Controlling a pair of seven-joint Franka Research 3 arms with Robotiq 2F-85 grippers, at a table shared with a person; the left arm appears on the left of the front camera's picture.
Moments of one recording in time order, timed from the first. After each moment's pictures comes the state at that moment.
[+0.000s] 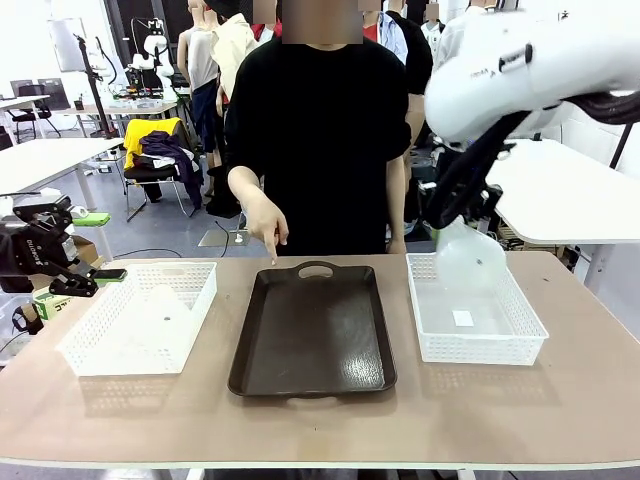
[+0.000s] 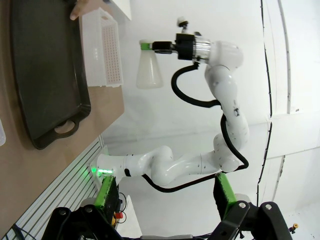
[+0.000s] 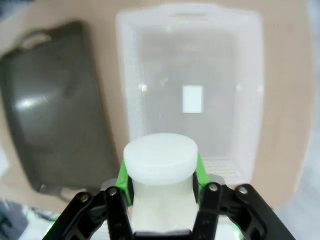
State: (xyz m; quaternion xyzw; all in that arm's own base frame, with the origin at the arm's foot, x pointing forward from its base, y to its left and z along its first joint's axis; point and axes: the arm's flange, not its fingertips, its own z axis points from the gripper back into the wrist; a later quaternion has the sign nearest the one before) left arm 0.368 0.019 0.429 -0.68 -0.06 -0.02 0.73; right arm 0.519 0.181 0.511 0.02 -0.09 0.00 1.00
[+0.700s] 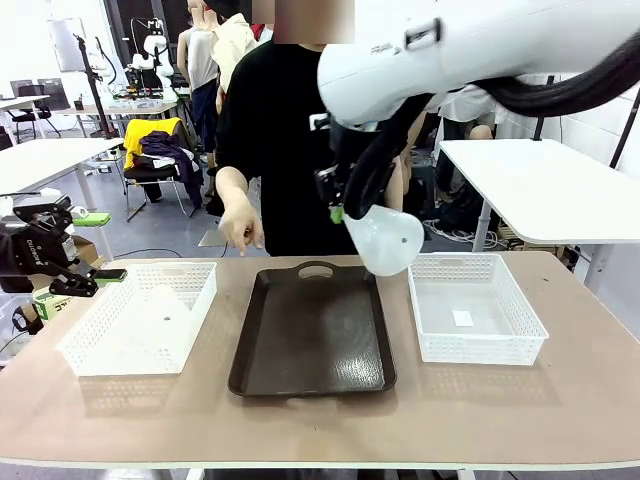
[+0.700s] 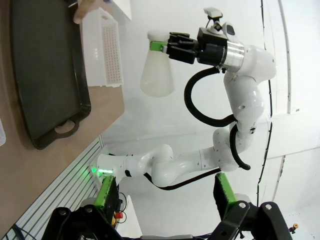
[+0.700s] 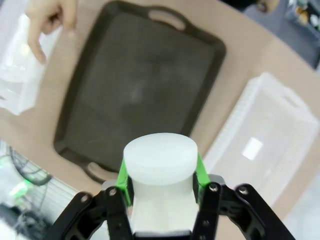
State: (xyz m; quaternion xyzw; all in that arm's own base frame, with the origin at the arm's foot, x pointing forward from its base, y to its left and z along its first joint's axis) left arm 0.368 0.019 0.429 -0.68 -0.06 -0.02 0.73; right arm 0.501 0.347 0.544 0.03 -0.12 0.25 0.96
